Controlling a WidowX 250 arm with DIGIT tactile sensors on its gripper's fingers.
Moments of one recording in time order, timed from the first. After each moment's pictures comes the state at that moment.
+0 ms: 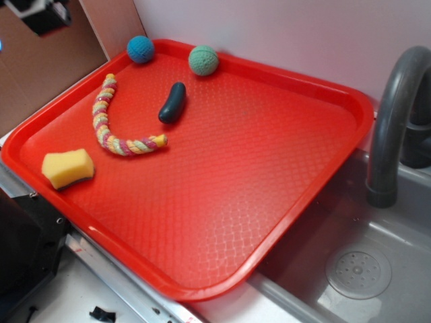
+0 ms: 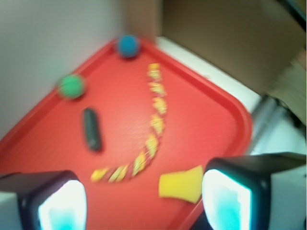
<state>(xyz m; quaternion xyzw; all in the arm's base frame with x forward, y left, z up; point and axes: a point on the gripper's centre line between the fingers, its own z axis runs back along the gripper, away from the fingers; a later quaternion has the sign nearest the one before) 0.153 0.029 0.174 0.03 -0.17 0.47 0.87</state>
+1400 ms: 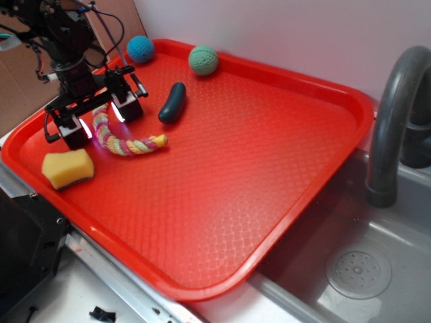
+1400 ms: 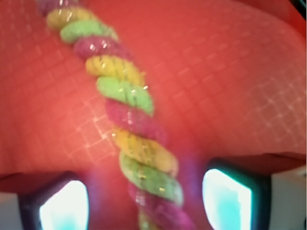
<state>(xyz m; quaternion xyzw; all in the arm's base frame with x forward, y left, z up) 0.200 0.081 0.017 0.02 -0.05 0.62 0.79</state>
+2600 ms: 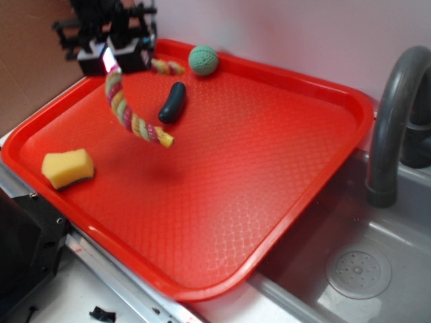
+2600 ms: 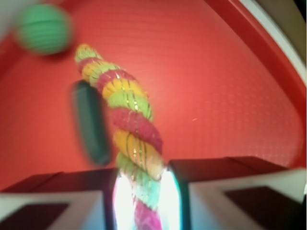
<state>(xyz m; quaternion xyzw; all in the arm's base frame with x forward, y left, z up) 0.231 -0.002 0.126 -0.01 -0.02 0.30 0.95</state>
